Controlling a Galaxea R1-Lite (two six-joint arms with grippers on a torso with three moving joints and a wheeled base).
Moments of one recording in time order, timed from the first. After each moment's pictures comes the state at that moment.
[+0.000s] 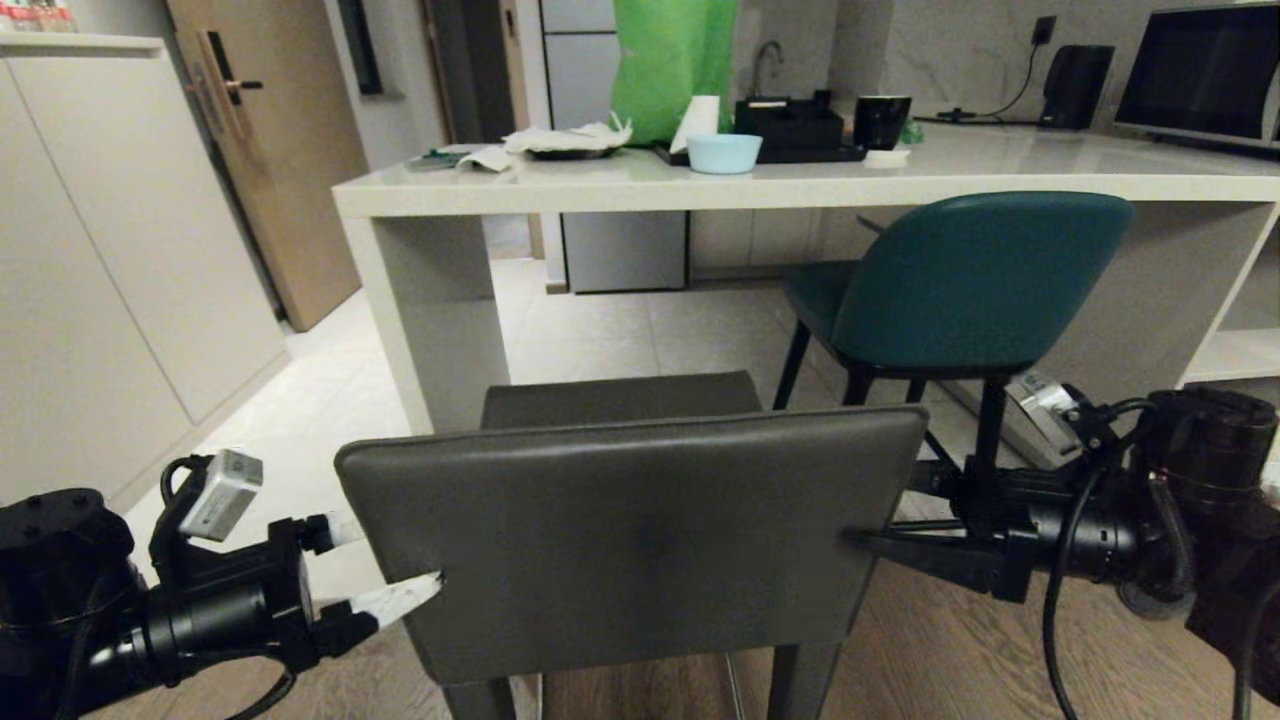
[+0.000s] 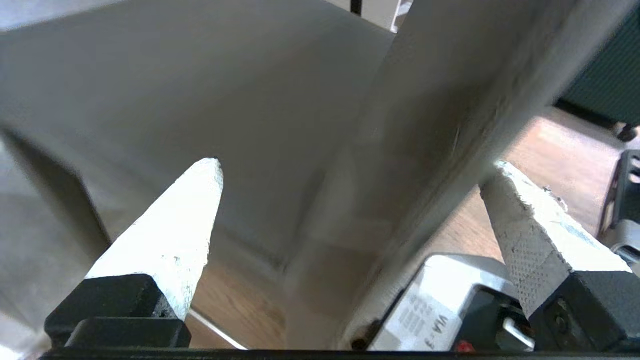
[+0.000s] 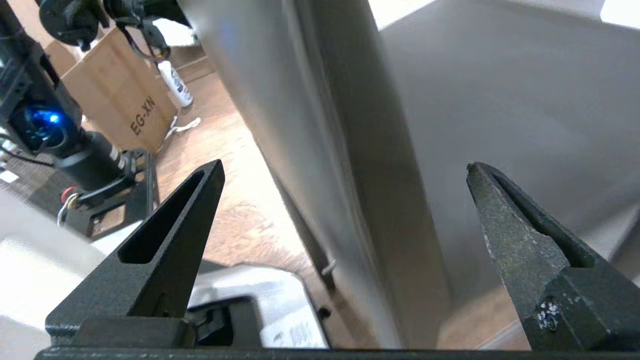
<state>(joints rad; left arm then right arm) 0.06 1.80 -0.12 -1.52 -0.99 -0.01 0.13 1.74 -0.42 -1.12 1.08 0.01</state>
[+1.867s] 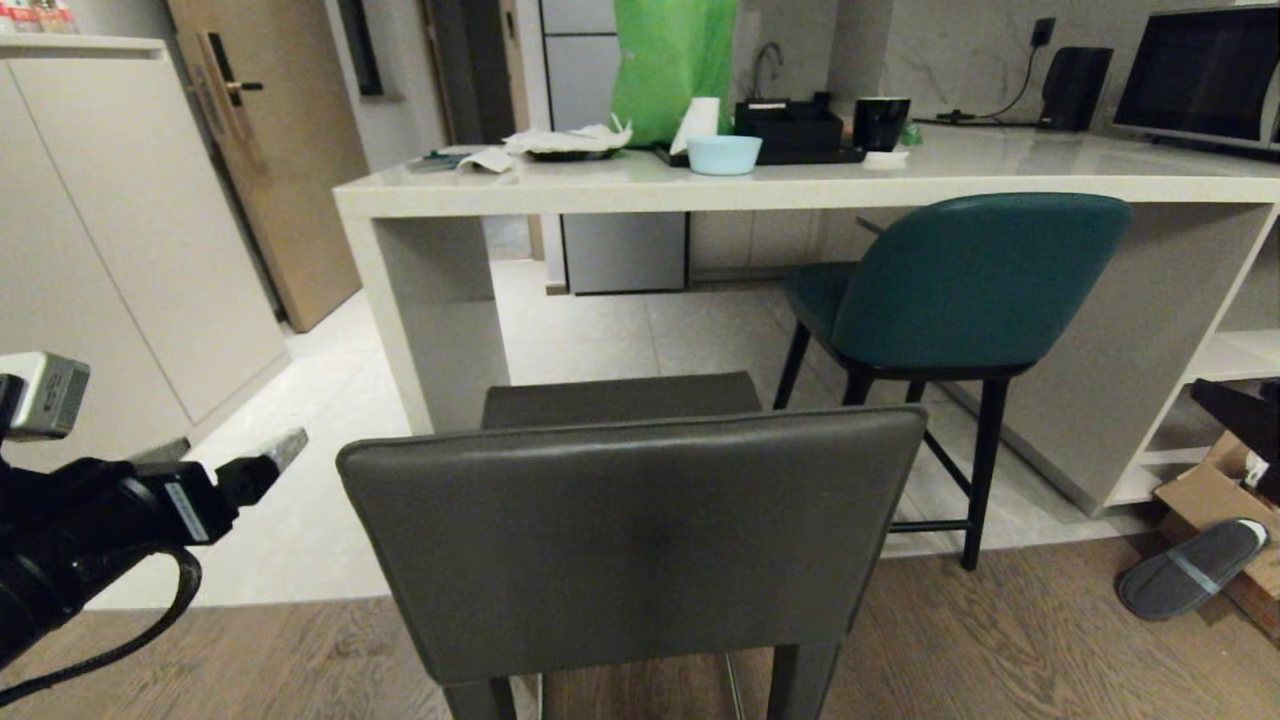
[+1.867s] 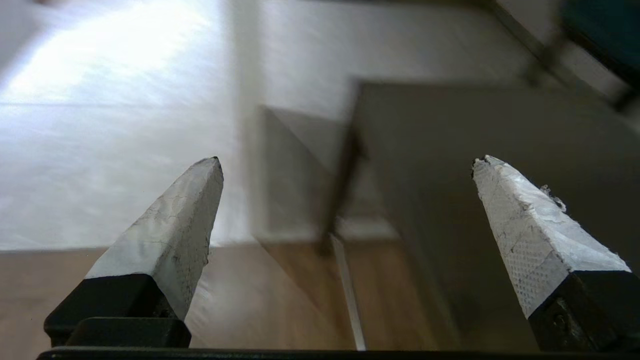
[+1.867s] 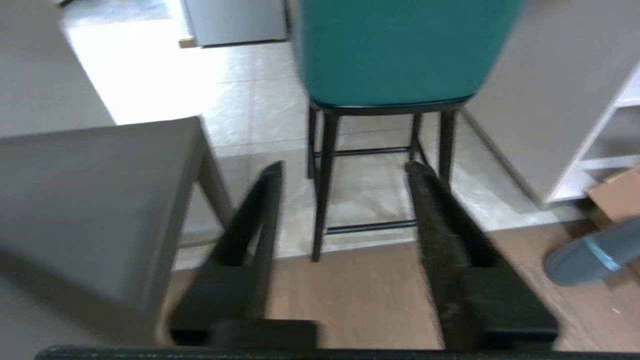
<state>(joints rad) 0.02 1.29 -0.33 -0.84 -0.13 -0.10 -0.02 1.04 -0.49 -0.50 -0.01 0.01</state>
